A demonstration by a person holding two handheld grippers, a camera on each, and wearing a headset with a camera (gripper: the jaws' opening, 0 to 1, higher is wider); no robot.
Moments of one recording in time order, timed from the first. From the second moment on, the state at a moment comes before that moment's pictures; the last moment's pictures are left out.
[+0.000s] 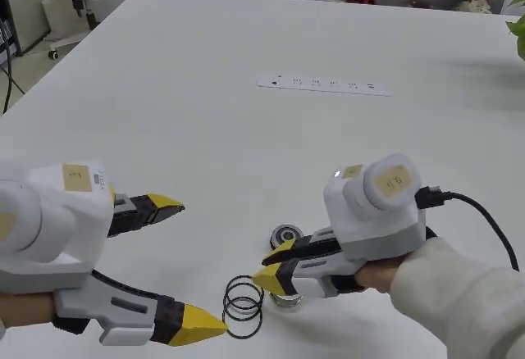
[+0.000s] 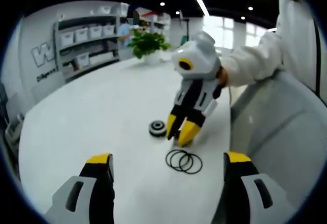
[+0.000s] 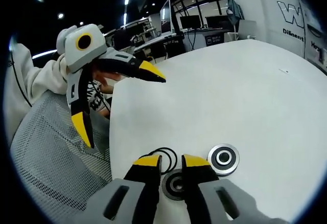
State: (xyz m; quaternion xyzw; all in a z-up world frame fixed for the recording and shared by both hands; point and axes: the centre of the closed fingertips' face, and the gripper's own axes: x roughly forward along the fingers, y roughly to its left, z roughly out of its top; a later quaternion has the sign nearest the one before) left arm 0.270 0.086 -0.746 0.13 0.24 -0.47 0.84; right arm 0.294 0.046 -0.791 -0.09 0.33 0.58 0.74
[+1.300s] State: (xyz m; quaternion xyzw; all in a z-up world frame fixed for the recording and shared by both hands) left arm 0.333 0.010 -0.648 0.15 0.11 -0.53 0.83; right arm 0.344 -0.004 -0.802 -0.07 0.33 0.50 0.79
